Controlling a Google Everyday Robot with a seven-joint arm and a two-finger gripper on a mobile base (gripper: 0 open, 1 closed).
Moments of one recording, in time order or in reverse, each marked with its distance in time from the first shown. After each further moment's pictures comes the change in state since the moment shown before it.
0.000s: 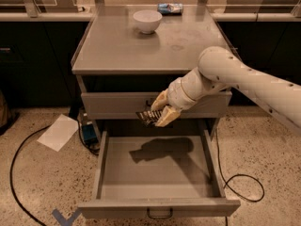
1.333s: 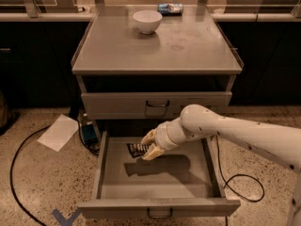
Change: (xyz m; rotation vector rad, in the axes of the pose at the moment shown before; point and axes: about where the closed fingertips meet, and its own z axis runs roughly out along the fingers) arm 0.039 0.074 0.140 0.044 -0.045 0.179
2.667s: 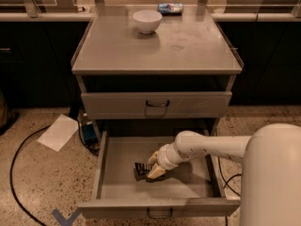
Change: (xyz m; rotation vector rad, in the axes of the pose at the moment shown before) arm 0.117 0.043 0.101 -0.046 0.111 0.157
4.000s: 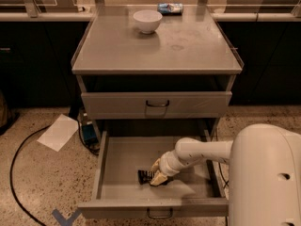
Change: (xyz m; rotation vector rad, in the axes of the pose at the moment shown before) arm 0.041 0.014 0.037 -0.043 0.038 0.050
